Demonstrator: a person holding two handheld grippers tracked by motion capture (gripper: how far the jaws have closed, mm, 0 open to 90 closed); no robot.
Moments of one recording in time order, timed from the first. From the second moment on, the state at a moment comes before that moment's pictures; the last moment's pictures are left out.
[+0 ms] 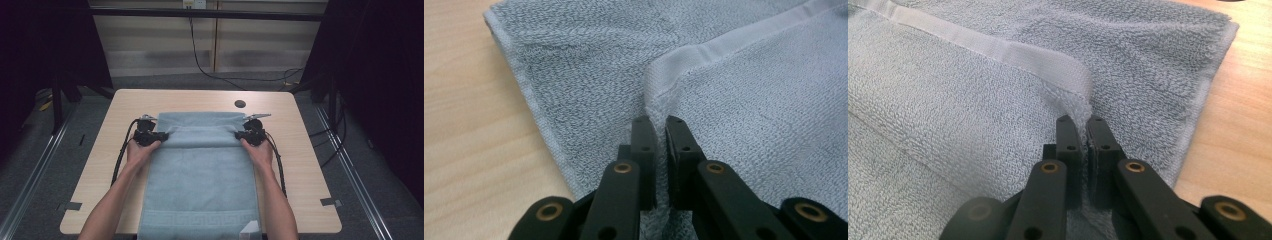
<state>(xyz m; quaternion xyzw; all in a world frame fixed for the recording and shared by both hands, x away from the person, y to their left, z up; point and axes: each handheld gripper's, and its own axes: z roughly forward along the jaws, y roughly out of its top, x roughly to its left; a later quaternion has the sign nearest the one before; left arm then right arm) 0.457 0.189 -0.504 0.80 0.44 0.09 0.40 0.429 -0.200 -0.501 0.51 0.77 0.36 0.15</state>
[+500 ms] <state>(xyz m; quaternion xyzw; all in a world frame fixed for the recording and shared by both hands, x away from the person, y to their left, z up) 0.436 0.210 -0.455 0.76 0.41 0.08 0.50 0.412 -0.226 -0.457 0.48 0.73 0.48 0.13</state>
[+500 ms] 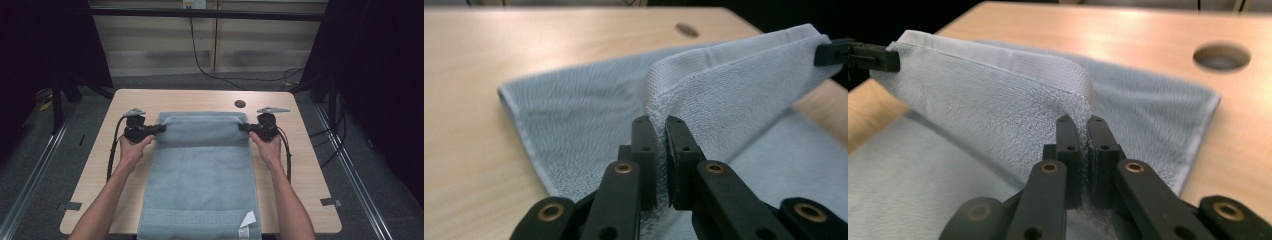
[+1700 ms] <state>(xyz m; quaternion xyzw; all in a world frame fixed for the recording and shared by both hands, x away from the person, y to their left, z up) 0.302 0.227 -0.422 0.79 0.29 0.06 0.54 0.252 -0.236 -0.411 0.38 0.77 0.50 0.13</state>
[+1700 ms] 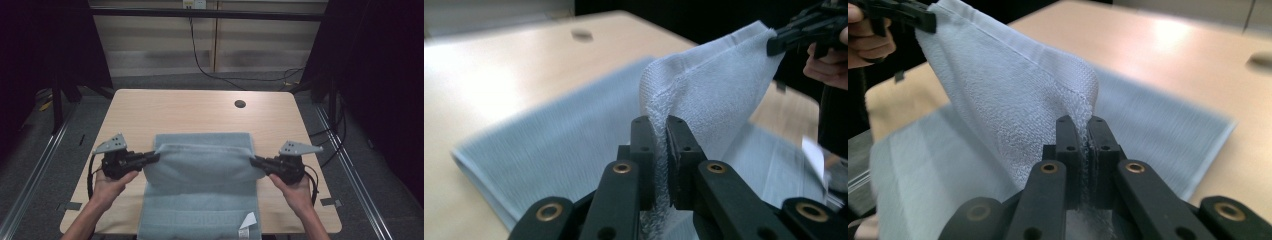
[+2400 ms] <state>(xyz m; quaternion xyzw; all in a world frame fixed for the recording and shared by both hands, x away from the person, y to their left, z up) 0.218 0.244 -0.466 0.81 0.25 -0.02 0.53 0.145 -0.240 -0.466 0.37 0.79 0.49 0.05</state>
